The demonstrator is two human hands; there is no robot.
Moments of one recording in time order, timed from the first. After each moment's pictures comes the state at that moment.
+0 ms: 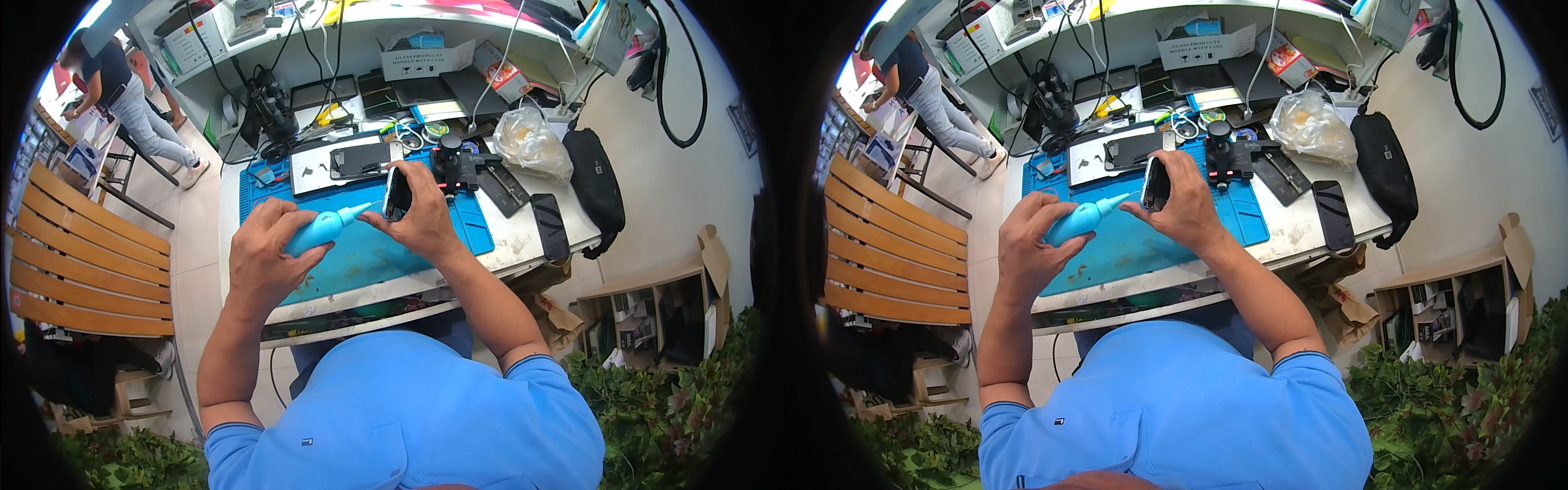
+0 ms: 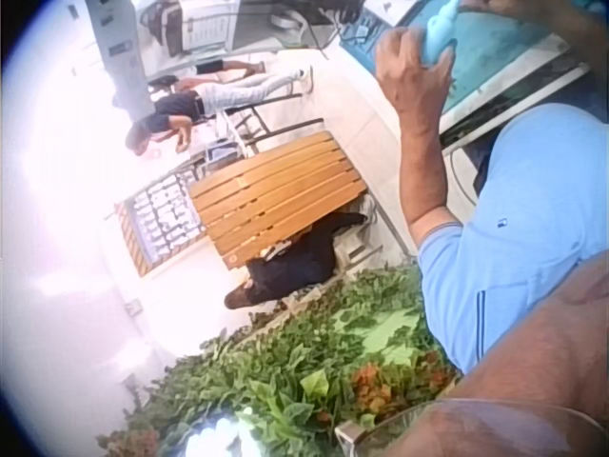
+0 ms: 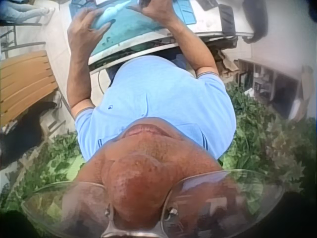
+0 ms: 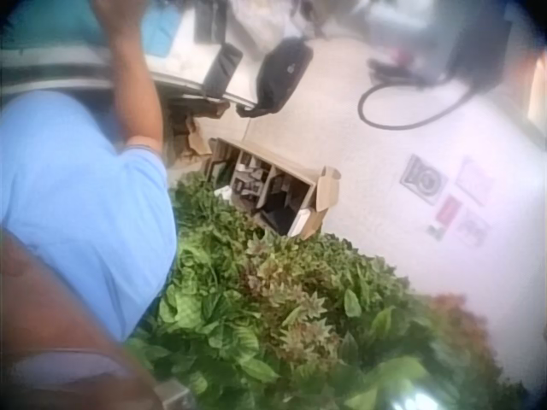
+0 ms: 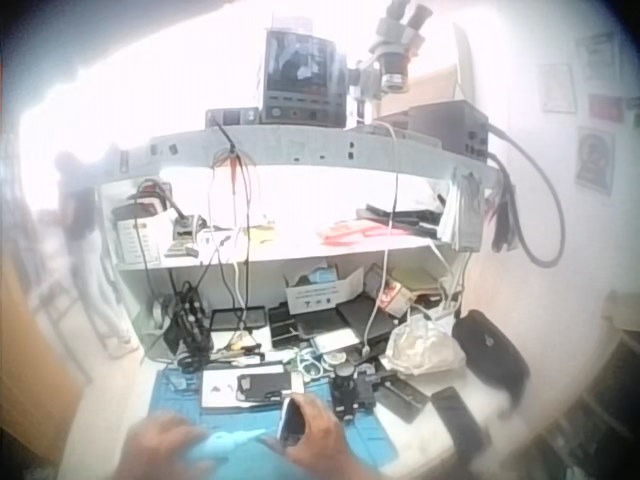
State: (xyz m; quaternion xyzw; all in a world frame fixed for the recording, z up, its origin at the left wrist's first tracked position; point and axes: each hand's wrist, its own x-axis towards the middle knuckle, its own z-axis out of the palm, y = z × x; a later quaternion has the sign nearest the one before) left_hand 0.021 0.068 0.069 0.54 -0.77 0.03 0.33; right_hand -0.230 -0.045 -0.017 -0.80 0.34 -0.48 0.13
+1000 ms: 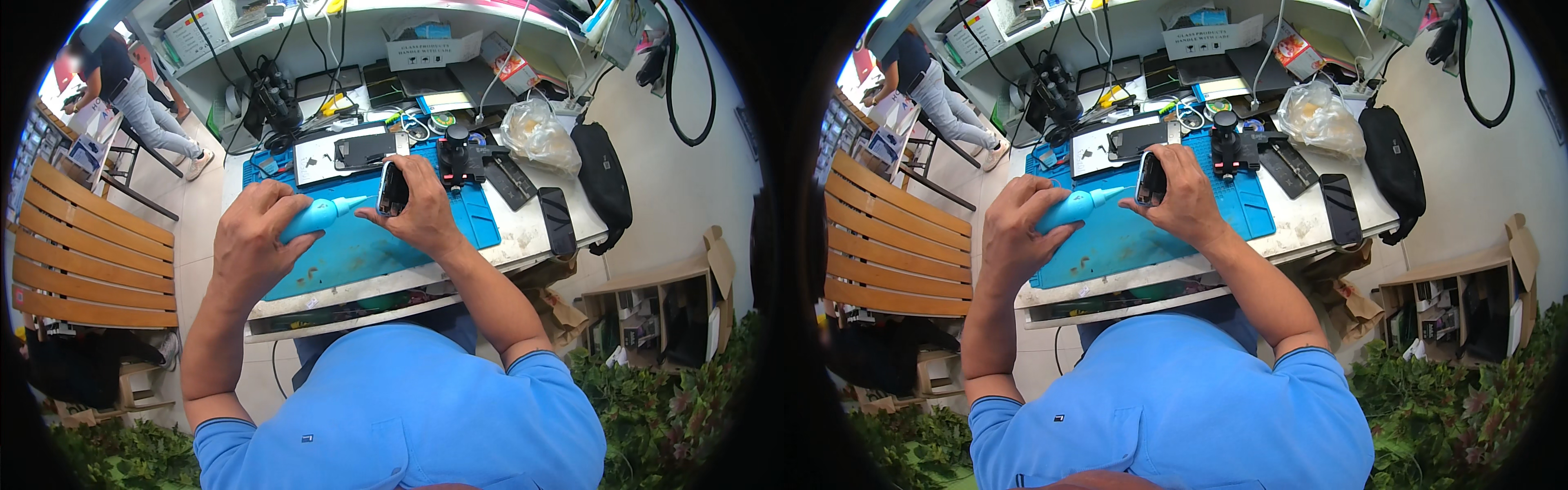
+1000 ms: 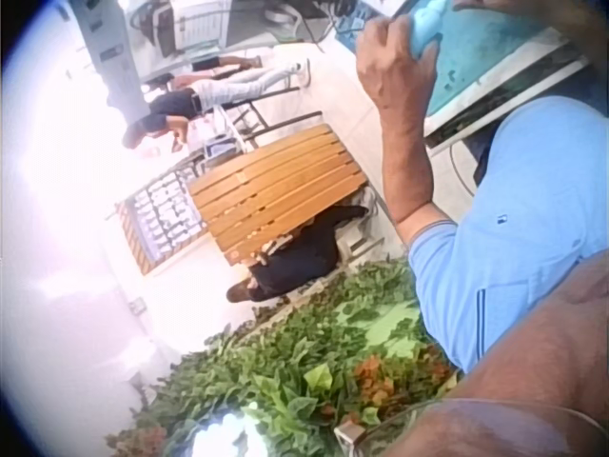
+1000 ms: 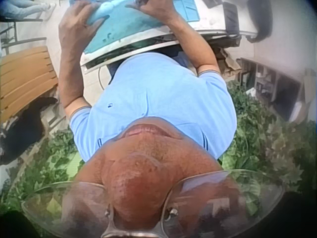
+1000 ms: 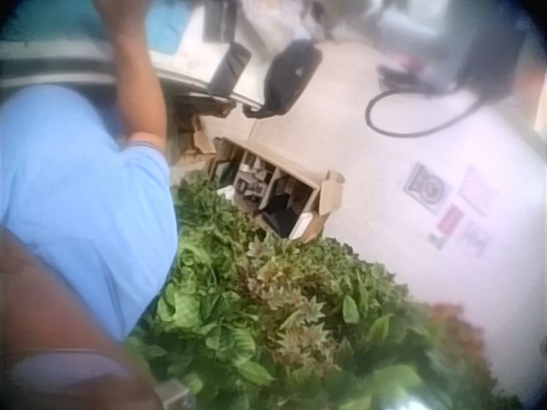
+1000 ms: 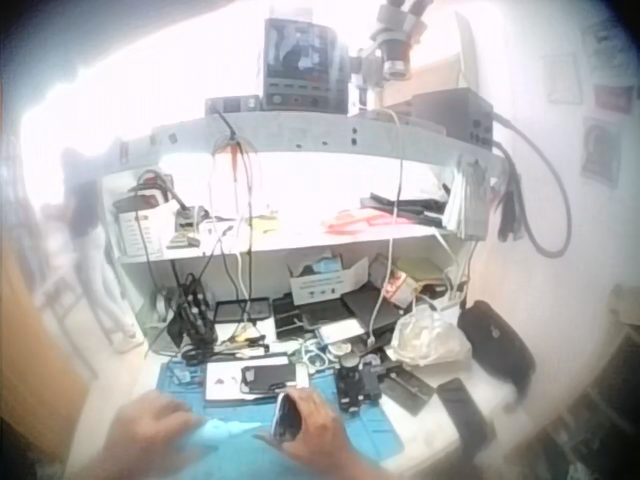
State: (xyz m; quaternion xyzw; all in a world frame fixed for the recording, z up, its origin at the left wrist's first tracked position) left_hand 0.030 0.067 0.097 0.53 -0.81 0.06 0.26; right_hand -0.224 -0.047 -0.023 -0.82 0.32 -0.48 0.09
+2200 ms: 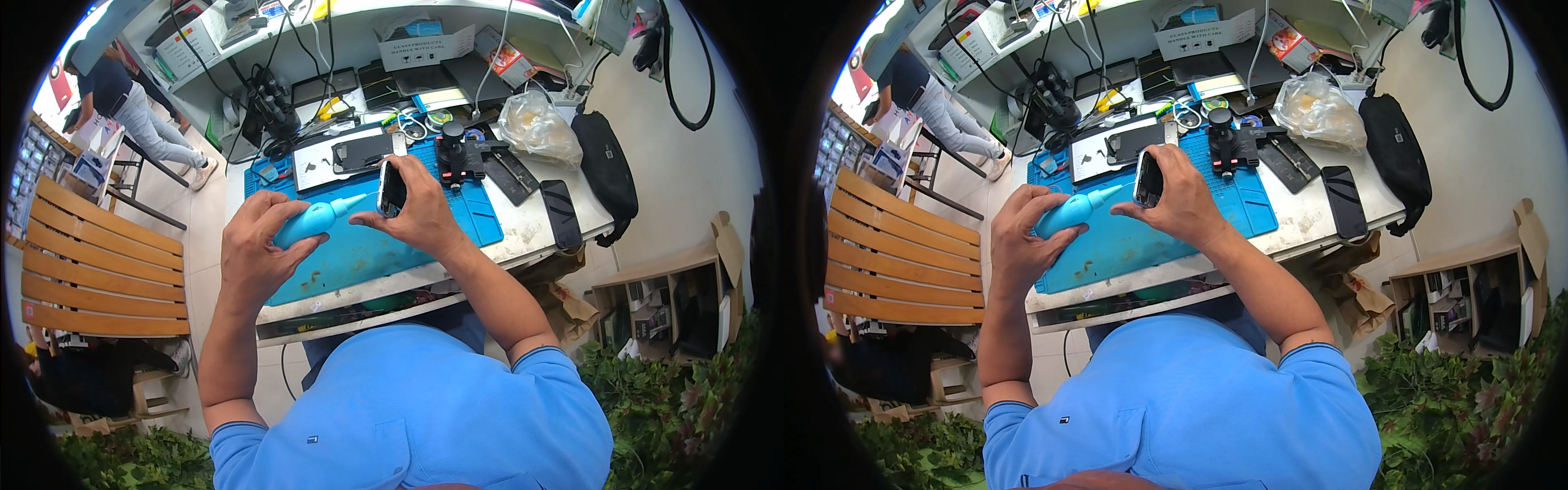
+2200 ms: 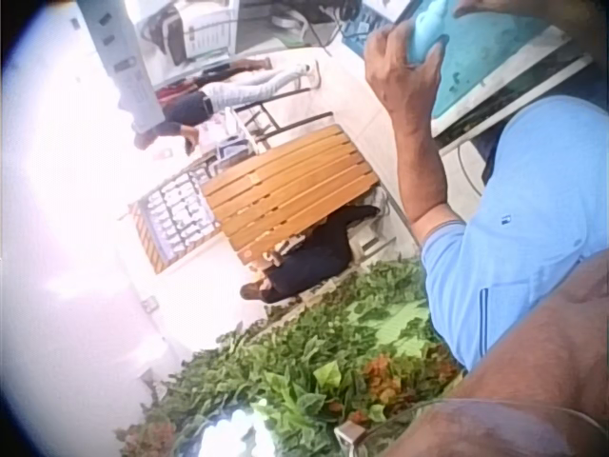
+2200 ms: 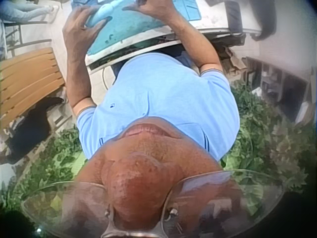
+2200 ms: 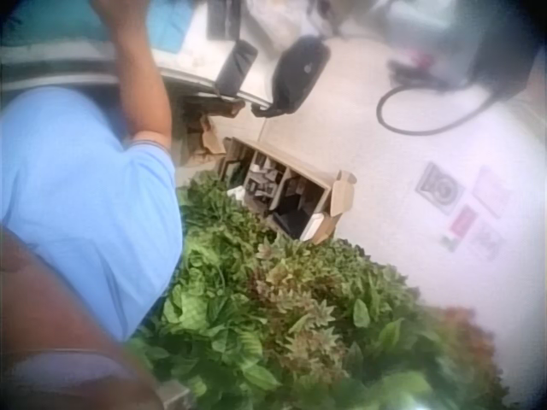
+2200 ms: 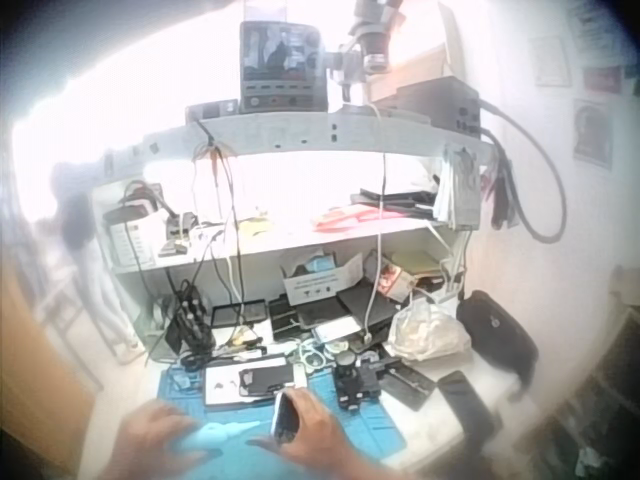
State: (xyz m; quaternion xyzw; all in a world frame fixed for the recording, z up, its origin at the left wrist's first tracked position) left_hand 0.029 0.064 0.079 0.54 -0.77 0.00 0.34; right_hand -0.224 -0.040 -0.013 -0.79 0.34 -0.47 0.17
